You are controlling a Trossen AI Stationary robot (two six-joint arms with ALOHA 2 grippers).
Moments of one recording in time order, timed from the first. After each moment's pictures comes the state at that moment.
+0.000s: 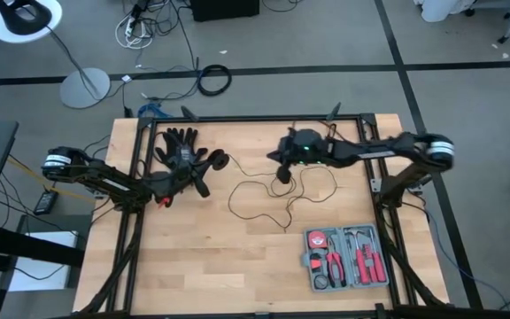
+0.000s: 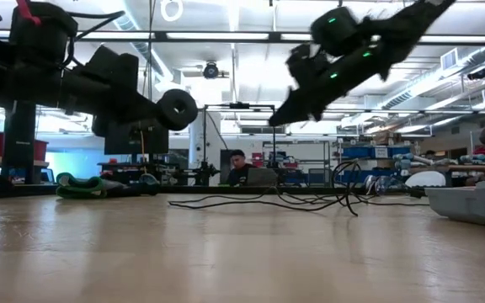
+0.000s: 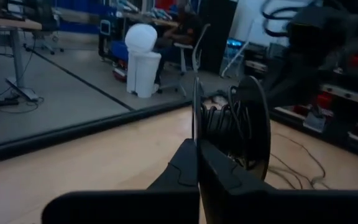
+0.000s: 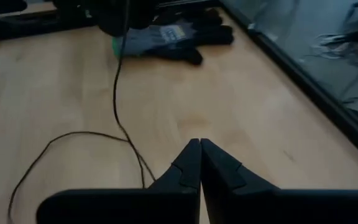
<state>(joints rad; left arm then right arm) 0.00 1.27 0.08 1.18 -0.67 -0.25 -0.28 1.49 0.79 0.23 0.01 0.01</state>
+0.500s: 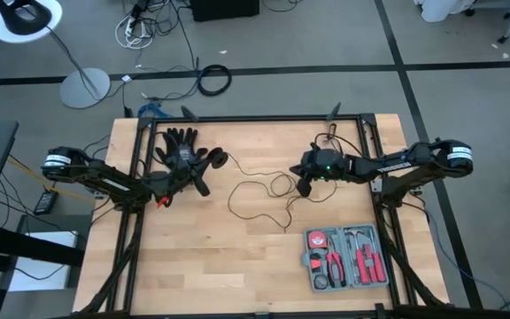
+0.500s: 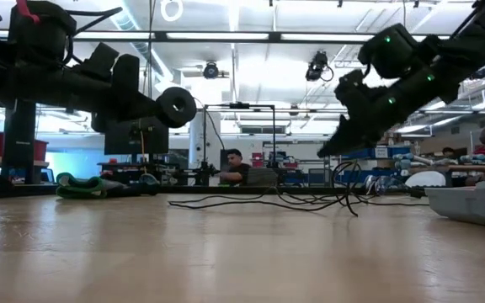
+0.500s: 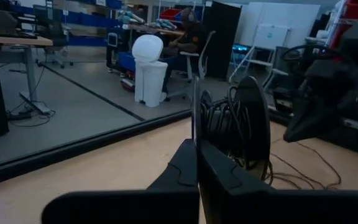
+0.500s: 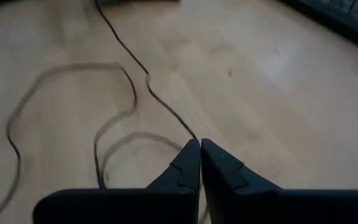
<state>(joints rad) 0.00 1.27 0.08 1.21 -0.69 -0.19 -0.23 1.32 0.40 0.38 0.12 0.18</state>
